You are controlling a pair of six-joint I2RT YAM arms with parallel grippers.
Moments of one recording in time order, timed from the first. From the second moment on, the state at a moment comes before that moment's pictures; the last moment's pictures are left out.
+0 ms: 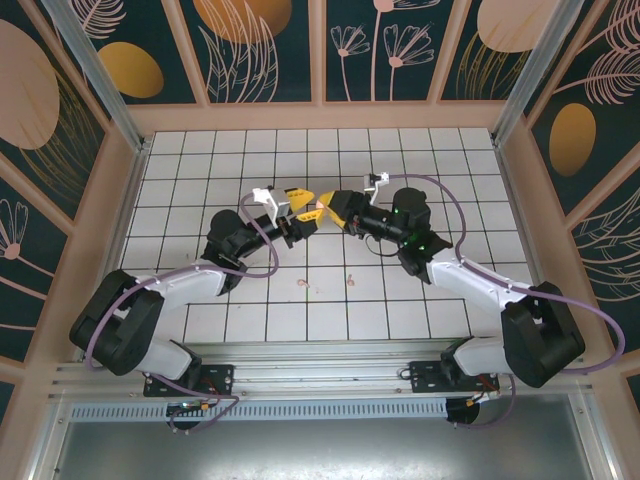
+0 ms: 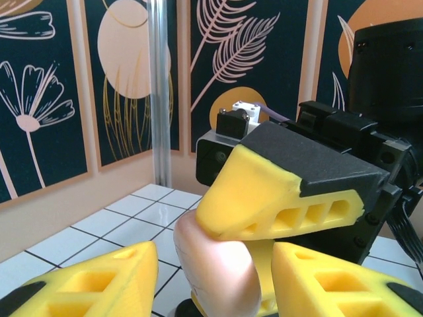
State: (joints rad) left arm -0.57 1.46 0.63 1.04 0.57 -0.15; right arm 0.58 1.32 0.75 0.51 -0.55 1.29
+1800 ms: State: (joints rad) left arm -0.59 1.47 0.77 0.62 0.88 0.05; right arm 0.51 1.10 1.06 -0.45 -0.64 -0.51
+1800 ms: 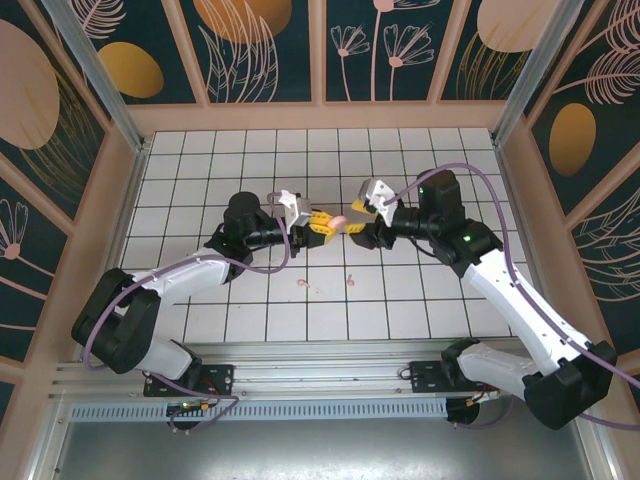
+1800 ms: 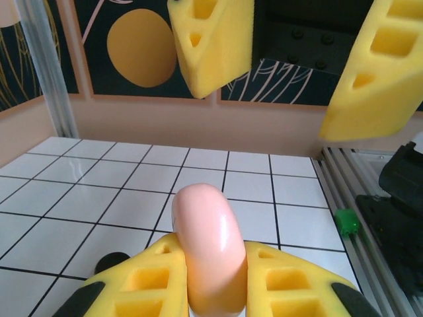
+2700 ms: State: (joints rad) left arm -0.59 1.45 0.77 0.56 0.92 0.09; right arm 0.51 1.42 1.36 -0.88 -0.71 -1.05
